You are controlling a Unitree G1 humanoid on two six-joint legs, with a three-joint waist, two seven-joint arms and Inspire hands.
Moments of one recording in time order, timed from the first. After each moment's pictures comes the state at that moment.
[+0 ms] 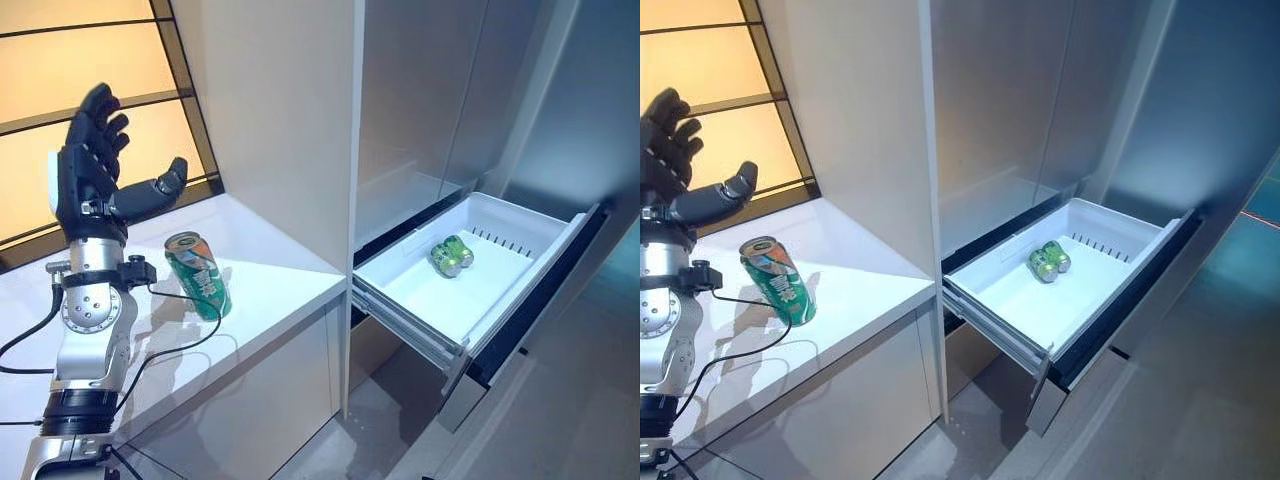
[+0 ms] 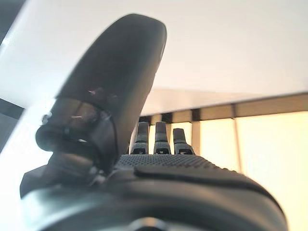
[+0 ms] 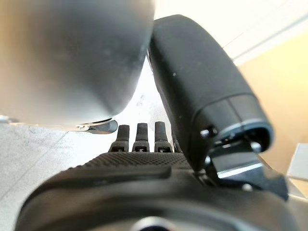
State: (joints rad) left arm -0.24 0.68 0.15 0.09 -0.48 -0.24 0.20; right arm 0.07 -0.24 0.22 1.25 0.39 -0.01 0.19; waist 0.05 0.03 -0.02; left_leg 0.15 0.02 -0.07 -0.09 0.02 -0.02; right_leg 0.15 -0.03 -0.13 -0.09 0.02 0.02
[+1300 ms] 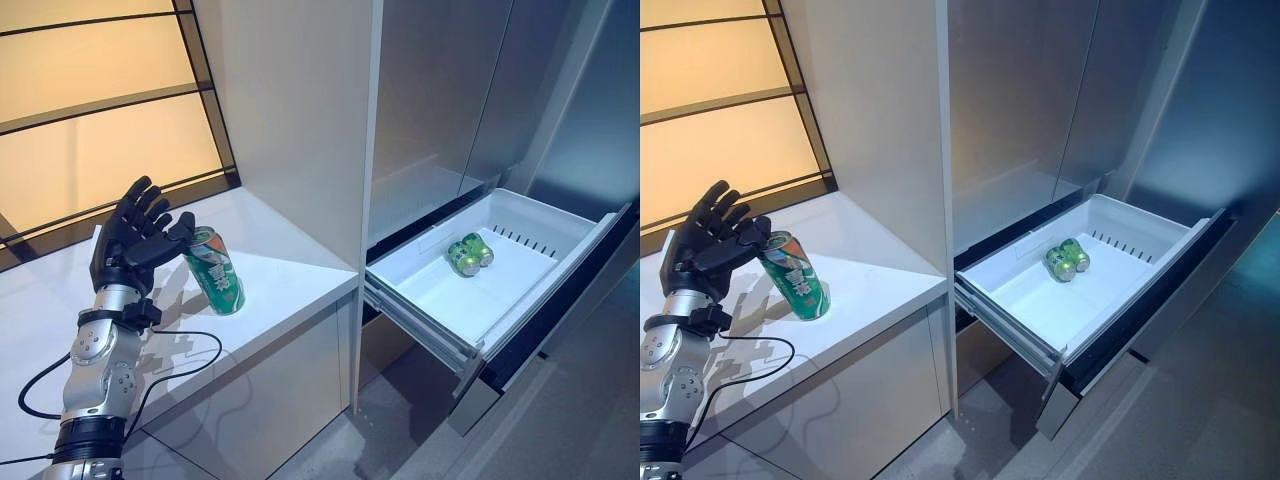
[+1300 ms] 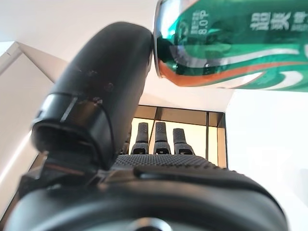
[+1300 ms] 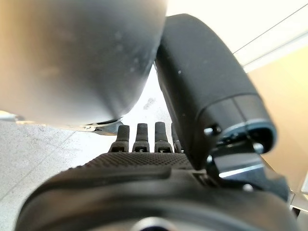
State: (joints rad) left arm -0.15 0.60 0.22 0.20 -0.71 -0.10 -0.06; right arm 0.08 -0.26 0.19 1.22 0.37 0.03 0.19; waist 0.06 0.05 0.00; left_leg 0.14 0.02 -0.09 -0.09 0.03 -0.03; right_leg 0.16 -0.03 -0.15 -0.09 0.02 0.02
